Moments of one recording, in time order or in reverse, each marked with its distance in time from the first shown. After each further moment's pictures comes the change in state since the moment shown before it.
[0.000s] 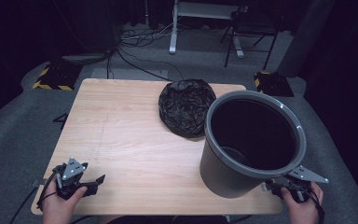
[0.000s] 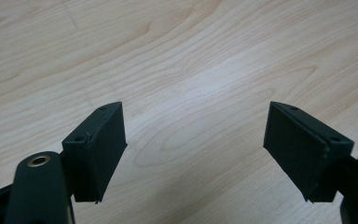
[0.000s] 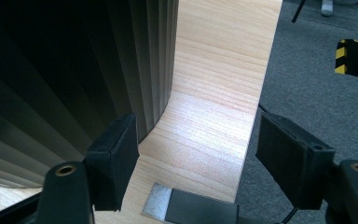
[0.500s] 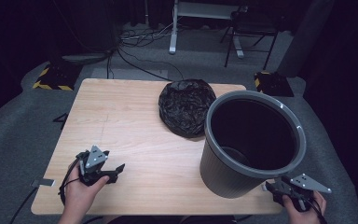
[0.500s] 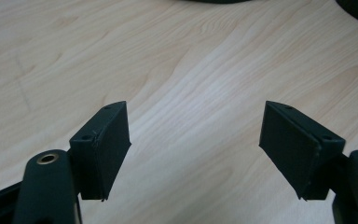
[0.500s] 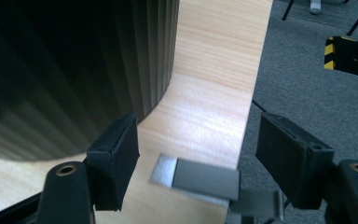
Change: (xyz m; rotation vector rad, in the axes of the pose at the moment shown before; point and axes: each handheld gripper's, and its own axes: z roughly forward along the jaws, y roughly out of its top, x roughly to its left) left arm -0.028 0.058 0.029 -0.059 -0.059 0.083; right arm 0.009 -0.017 -0.014 0.005 -0.035 0.002
